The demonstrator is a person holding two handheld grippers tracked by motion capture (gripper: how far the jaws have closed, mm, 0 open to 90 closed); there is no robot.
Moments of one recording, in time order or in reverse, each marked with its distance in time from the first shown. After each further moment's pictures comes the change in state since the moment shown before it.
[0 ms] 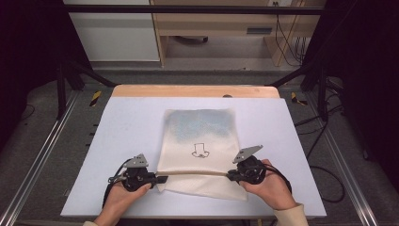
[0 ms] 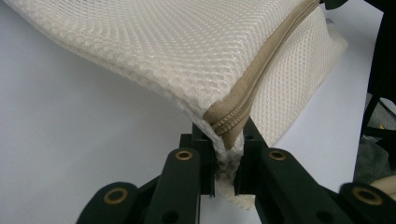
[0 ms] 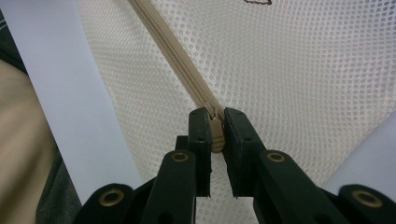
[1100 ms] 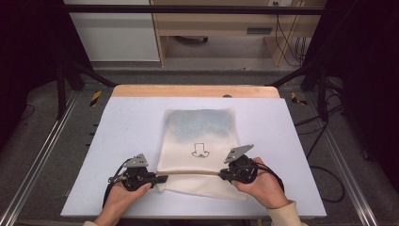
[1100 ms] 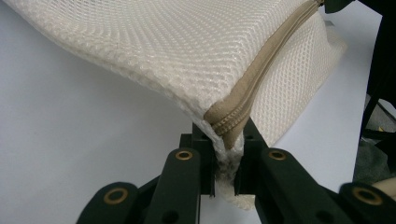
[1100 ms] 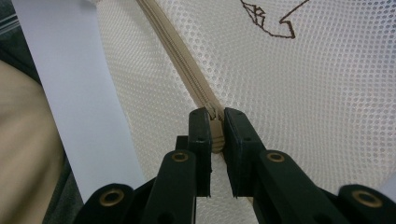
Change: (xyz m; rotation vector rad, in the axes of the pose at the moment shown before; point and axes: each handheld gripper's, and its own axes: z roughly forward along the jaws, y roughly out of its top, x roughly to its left) left arm 0.000 0.000 0.000 -0.006 -0.001 -0.002; right arm 0.013 0.019 0.008 -0.014 0.016 -0.054
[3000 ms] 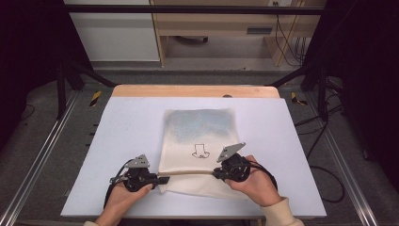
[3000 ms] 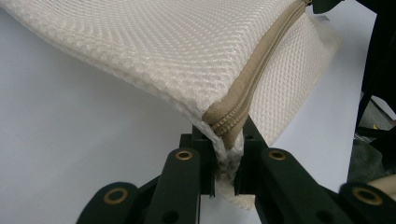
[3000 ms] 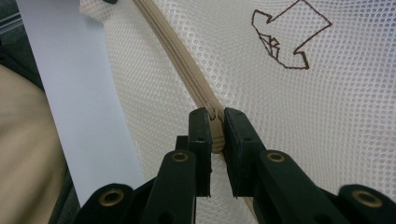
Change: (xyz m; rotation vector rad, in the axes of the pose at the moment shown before) left arm -0.003 0.000 0.004 0.007 -0.016 -0.004; right arm 0.006 0.015 0.010 0.005 0.009 -0.027
